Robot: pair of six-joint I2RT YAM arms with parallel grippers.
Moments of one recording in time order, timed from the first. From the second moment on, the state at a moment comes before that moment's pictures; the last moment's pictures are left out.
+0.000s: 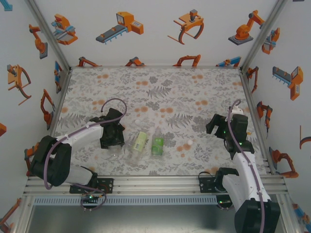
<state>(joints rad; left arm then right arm) -0.51 1.40 0.71 -0.66 -0.17 -0.64 -0.08 0.76 0.45 -0.31 -0.19 0.25</state>
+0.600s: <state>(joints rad) -0.51 1.26 0.76 -0.64 -0.05 -0.51 -0.08 0.76 0.47 -0.38 -0.24 0.27</state>
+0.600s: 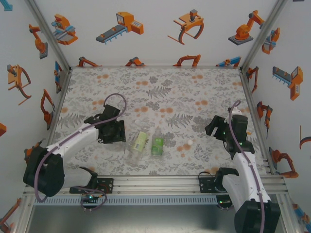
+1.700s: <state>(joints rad) -0.51 0.66 0.77 -0.38 0.45 -0.19 0.05 0.89 0.61 -0.52 -0.27 0.44</state>
